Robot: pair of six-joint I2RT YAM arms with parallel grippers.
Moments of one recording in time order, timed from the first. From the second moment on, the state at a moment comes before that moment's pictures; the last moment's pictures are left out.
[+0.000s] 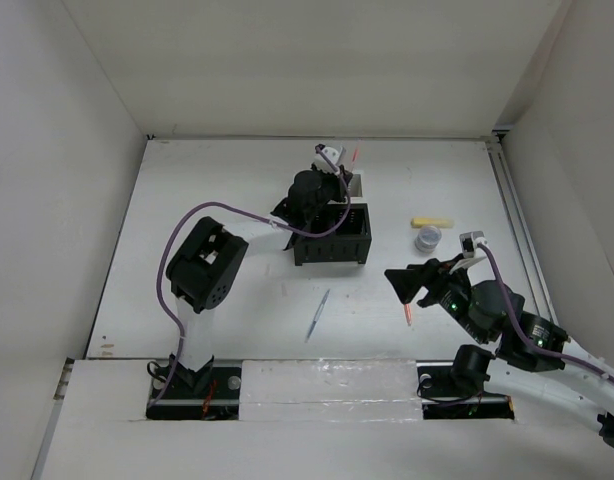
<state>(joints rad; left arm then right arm) -0.67 1.97 1.24 0.71 -0.04 -0.18 1.06 0.40 0.65 -0.41 0.50 0.64</state>
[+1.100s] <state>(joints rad) -0.71 1.66 1.54 0.14 -0.33 -0.37 1.06 0.62 0.69 -0.56 0.59 0.74</state>
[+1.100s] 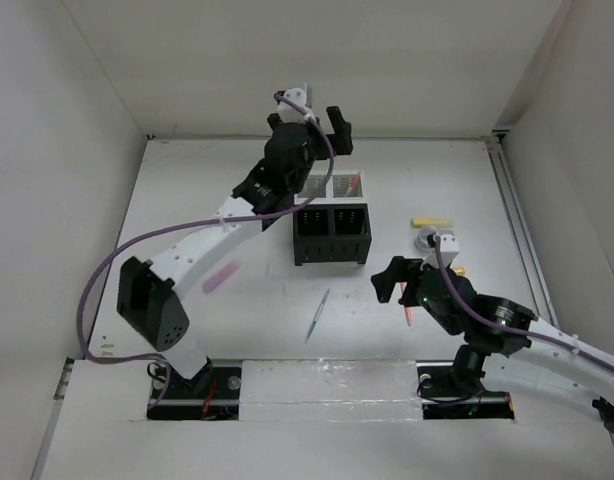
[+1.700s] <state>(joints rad) -0.64 0.83 0.78 -0.18 -0.32 -0.70 1.06 0.67 0.70 -0.68 0.61 0.82</state>
